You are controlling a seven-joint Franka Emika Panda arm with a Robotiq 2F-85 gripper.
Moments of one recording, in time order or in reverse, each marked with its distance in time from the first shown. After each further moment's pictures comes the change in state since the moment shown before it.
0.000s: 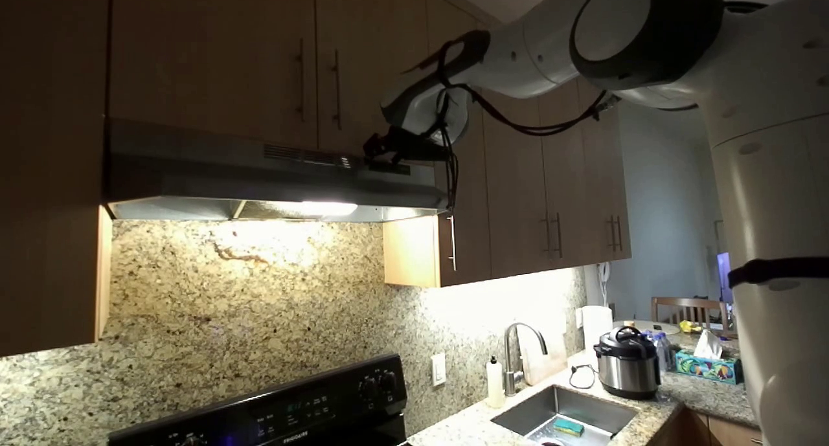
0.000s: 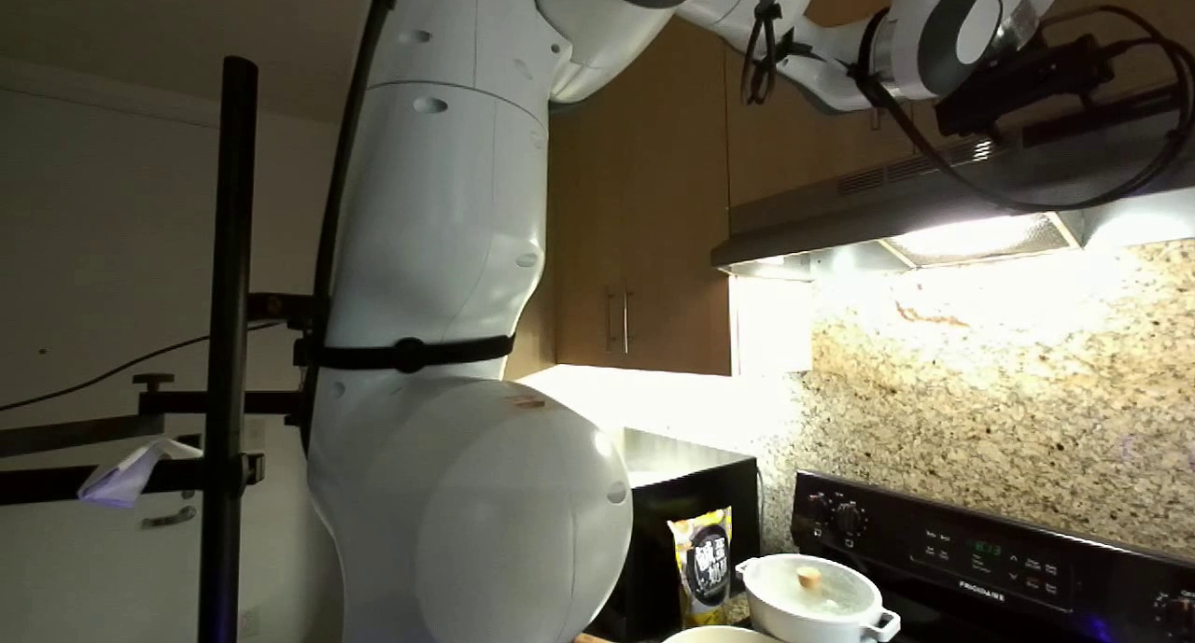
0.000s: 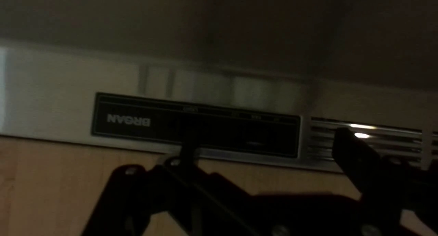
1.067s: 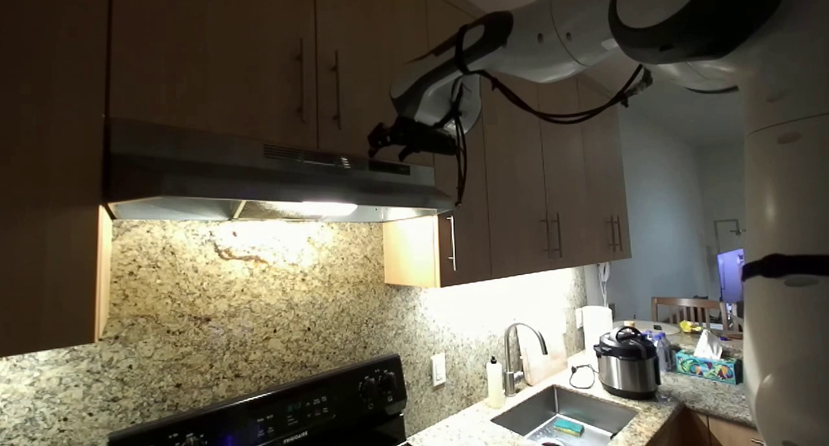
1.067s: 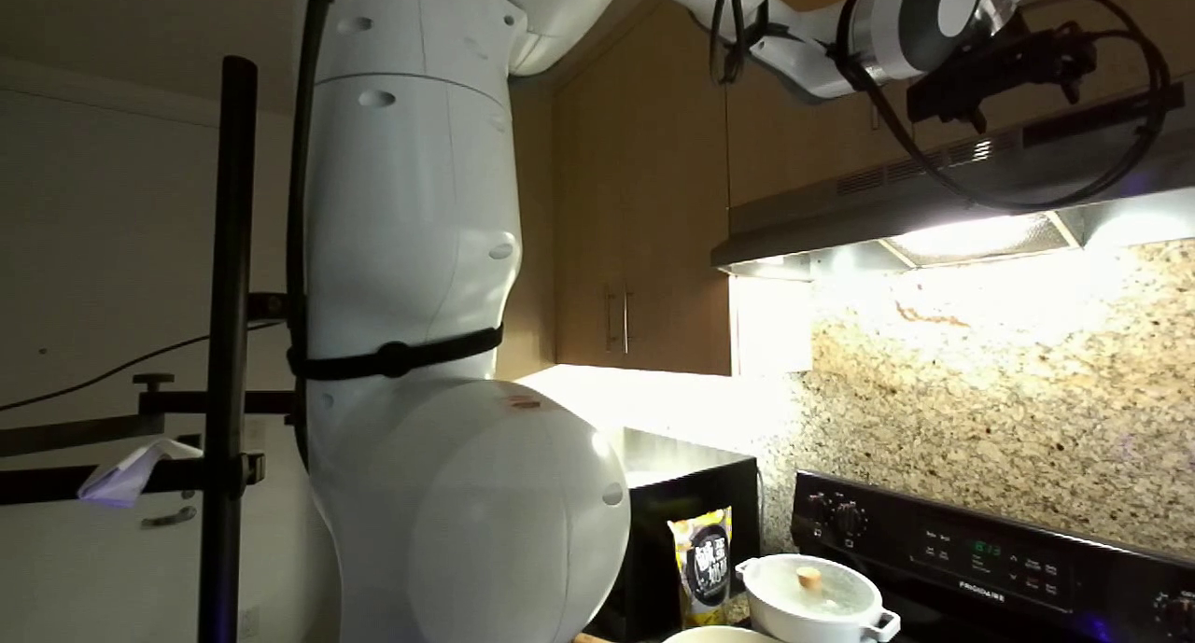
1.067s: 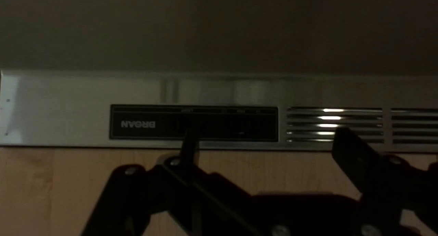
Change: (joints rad) arm -0.018 -0.116 0.031 -0.108 -0.069 -0.023 0.159
